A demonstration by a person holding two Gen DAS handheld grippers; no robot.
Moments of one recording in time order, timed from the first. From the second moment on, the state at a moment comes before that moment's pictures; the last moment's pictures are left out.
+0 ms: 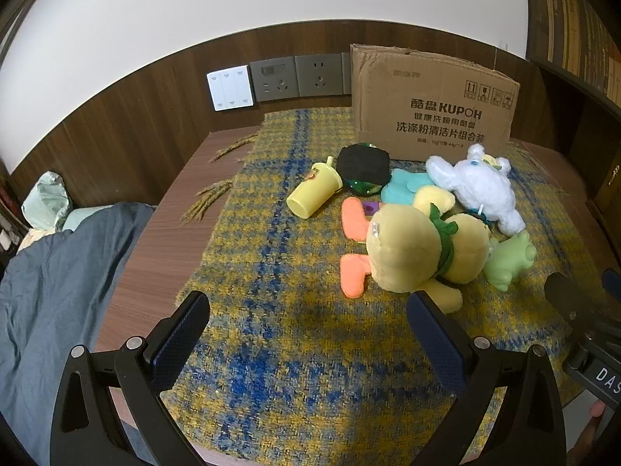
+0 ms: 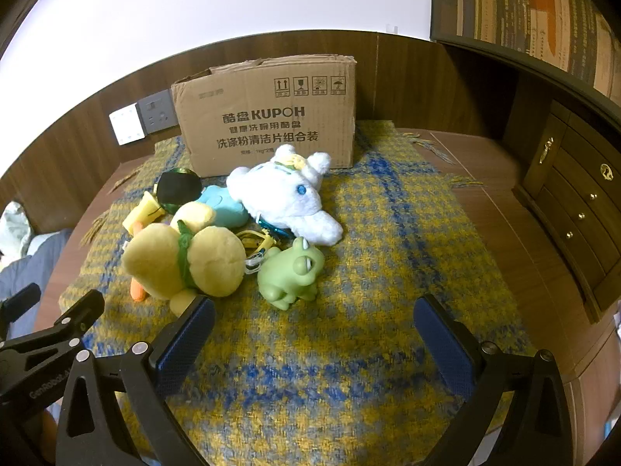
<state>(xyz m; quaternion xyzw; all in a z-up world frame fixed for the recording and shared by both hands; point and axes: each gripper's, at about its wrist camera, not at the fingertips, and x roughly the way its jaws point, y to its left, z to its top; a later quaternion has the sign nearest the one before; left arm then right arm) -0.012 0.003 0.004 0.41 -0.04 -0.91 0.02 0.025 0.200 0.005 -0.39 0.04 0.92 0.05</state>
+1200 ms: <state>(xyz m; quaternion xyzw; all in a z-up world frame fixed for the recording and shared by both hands) -0.010 0.005 0.001 0.40 -0.03 -0.91 0.02 0.024 0.202 0.001 -0.39 0.04 0.92 0.05</state>
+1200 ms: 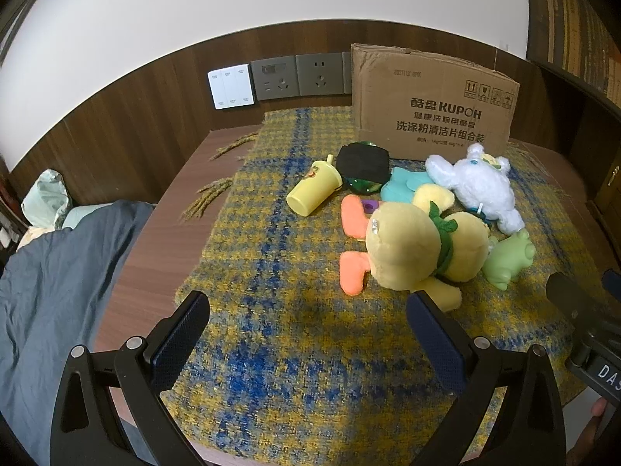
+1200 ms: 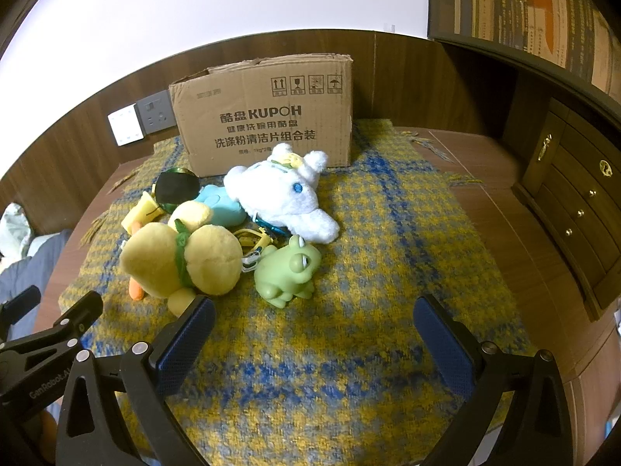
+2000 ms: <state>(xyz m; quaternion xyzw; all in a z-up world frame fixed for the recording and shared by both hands) -0.012 0.014 0.003 0.40 -0.03 -0.92 0.00 0.024 0.209 0.002 -0.39 0.04 0.92 0.06</state>
